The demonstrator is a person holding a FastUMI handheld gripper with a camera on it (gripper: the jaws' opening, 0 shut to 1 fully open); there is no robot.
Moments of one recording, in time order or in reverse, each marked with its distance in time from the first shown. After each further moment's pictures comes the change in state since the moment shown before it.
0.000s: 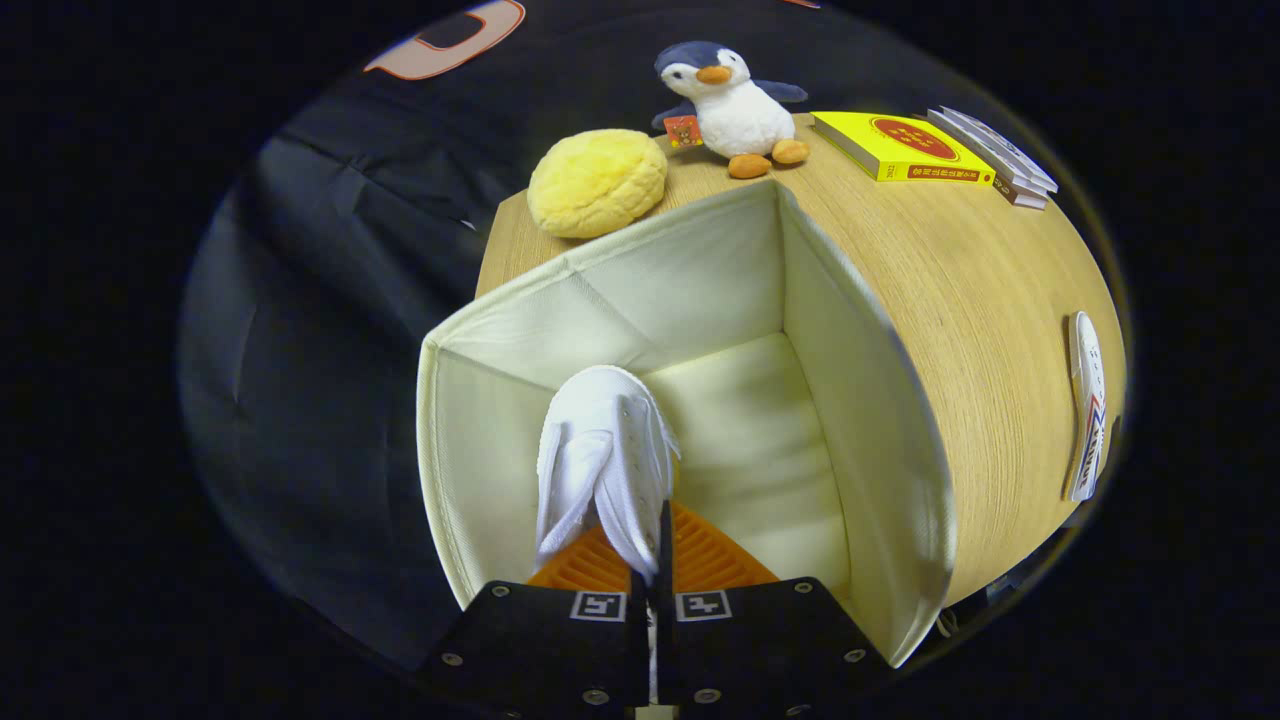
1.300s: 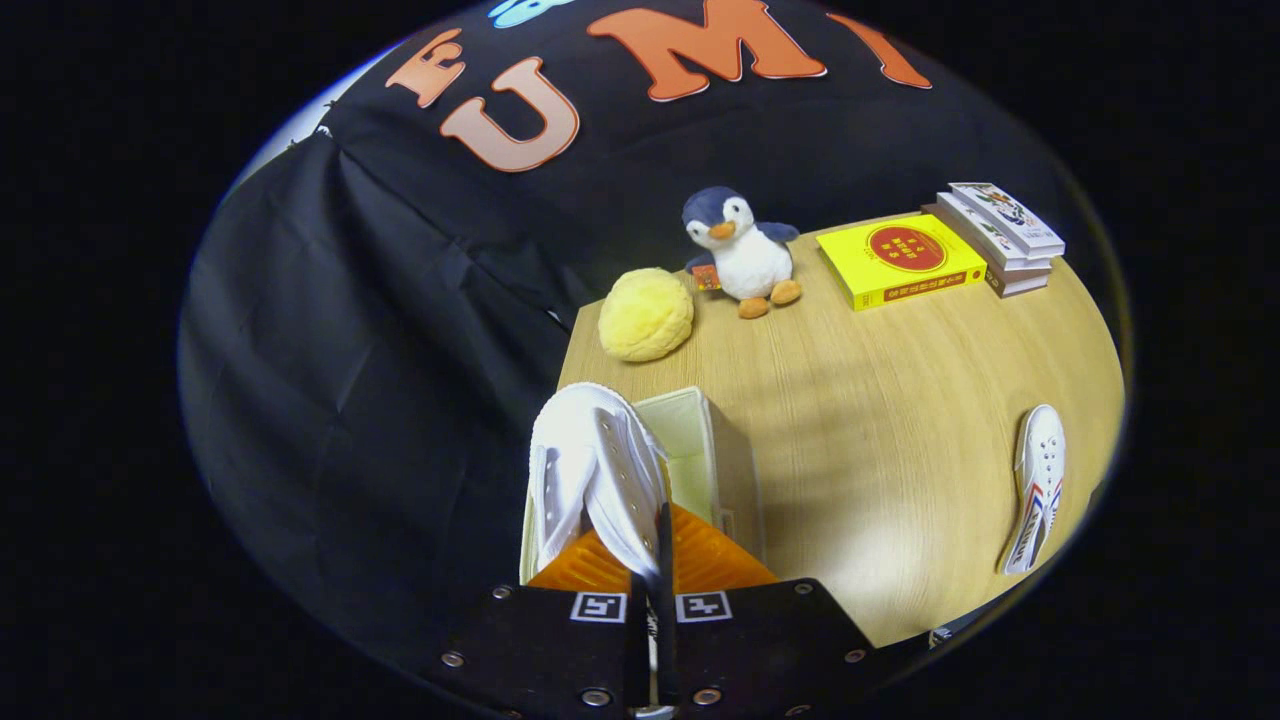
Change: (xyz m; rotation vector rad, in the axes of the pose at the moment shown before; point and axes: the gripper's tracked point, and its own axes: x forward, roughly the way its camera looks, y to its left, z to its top) arm -0.141 -0.047 0.059 -0.076 -0.281 0.197
